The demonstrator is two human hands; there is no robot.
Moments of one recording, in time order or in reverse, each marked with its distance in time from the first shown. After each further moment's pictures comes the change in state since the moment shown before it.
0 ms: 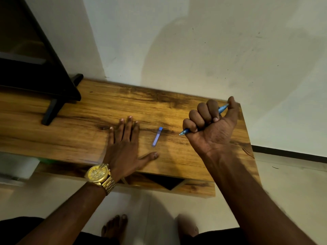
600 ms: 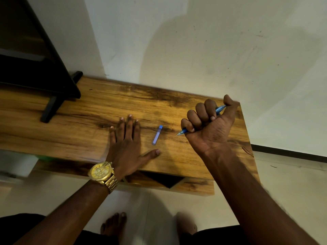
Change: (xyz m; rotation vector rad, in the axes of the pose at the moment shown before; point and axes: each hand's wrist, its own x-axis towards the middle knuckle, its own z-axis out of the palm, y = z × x) left_hand 0.000 0.007 0.001 -0.007 -0.025 -0.022; right_hand 0.000 0.004 0.001 -0.103 0.076 -0.023
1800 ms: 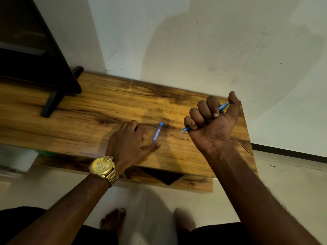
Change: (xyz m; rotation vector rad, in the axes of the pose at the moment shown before) left_hand -0.003 0.006 -0.020 -0.096 0.168 0.086; right_hand 0.001 -0.002 -0.005 -0.033 -0.020 0.006
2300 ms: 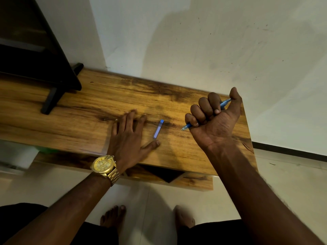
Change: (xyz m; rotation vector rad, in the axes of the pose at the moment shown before) left_hand -0.004 -0.001 0.013 0.055 -0.015 -0.068; right_hand -0.001 -0.002 0.001 -0.017 0.012 0.001
